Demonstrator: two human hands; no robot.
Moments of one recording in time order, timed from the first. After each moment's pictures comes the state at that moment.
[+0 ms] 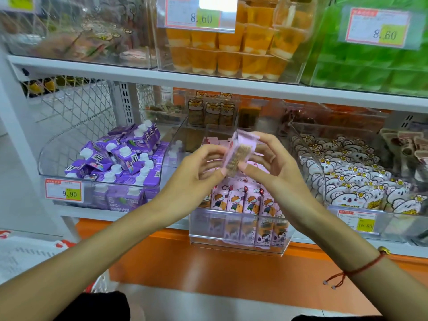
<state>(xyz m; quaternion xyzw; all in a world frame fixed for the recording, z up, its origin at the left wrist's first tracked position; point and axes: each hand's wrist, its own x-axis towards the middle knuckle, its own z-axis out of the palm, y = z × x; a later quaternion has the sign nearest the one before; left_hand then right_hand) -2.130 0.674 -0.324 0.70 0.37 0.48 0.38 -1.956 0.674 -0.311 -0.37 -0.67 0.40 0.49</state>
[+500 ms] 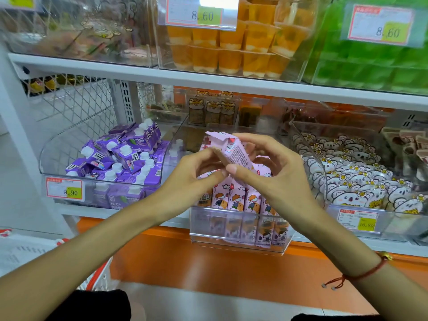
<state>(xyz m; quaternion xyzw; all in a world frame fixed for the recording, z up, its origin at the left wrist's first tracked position) -2.134 0.676 -0.325 0.69 0.35 0.47 0.42 -1.964 0.666 -0.307 -0.34 -0.74 0.26 0.52</state>
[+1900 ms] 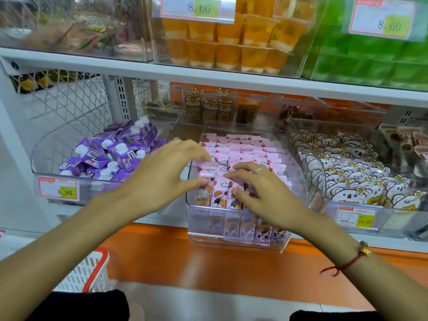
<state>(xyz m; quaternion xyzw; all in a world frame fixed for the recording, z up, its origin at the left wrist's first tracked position) -2.172 0.685 -0.321 0.83 0.48 0.28 0.01 -1.947 0.698 -0.347 -0.47 -0.85 0.05 0.21</state>
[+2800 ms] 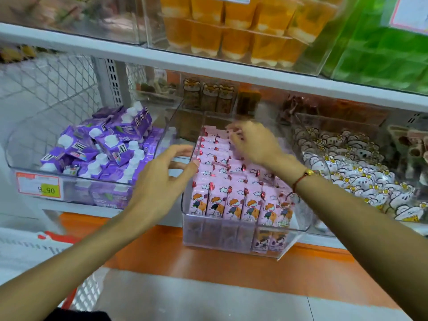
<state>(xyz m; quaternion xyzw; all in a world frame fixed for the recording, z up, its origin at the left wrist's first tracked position) -2.160 0.704 -0.359 0.62 0.56 0.49 0.27 -1.973 0.811 -0.315 -0.55 -0.81 0.02 0.21</state>
